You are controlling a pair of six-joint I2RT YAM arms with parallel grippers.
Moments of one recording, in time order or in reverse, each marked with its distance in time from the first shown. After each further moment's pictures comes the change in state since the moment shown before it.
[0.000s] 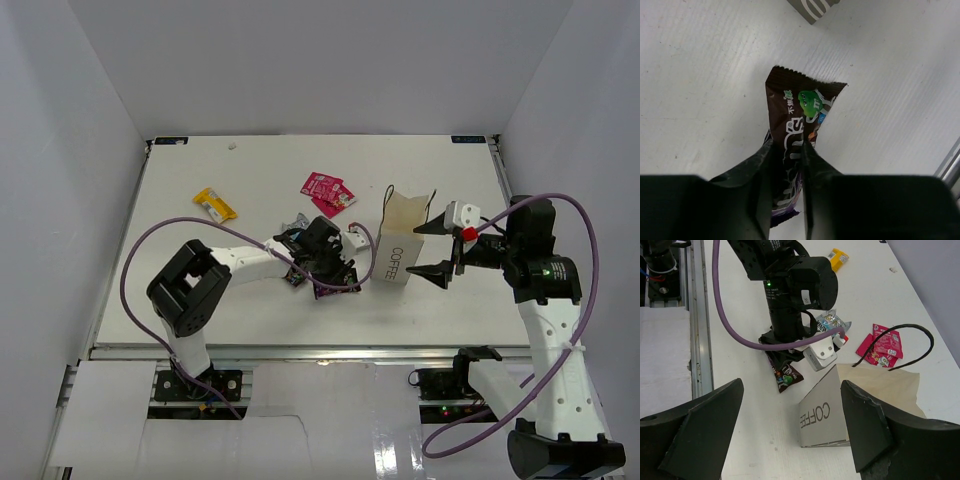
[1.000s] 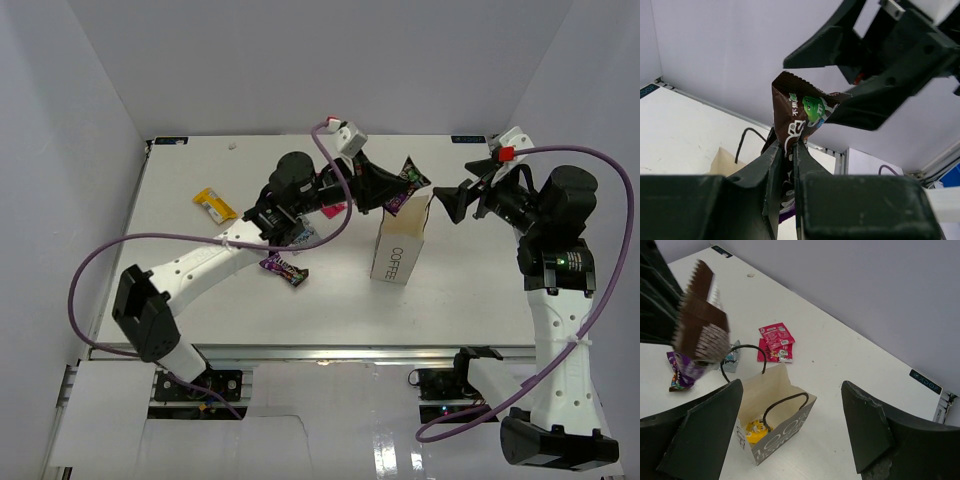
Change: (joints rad) left arm -0.016 -0.267 0.301 0.578 0.168 -0.510; right arm -0.087 0.066 0.152 0.425 0.477 0.599
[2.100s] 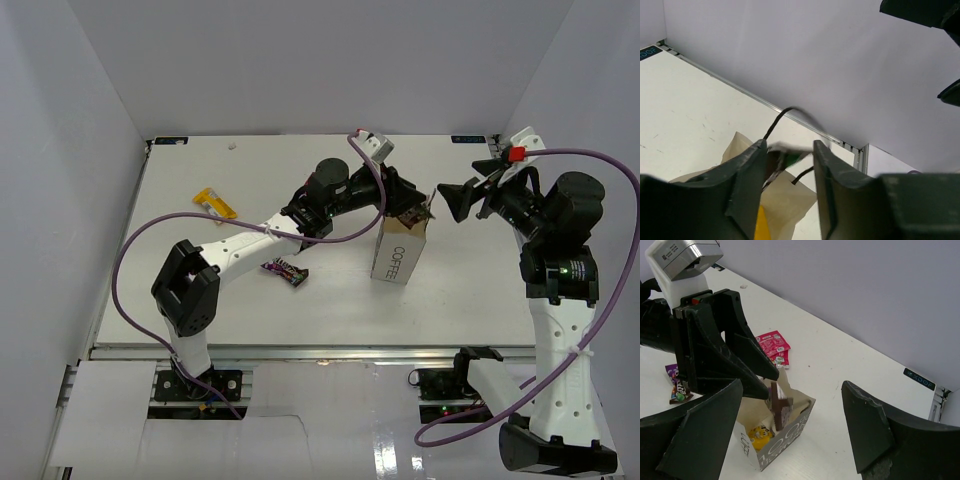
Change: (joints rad) left arm -0.020 0.278 0.089 0.079 -0.074 -0.029; right arm -0.006 -0.038 0.000 0.024 0.059 0.073
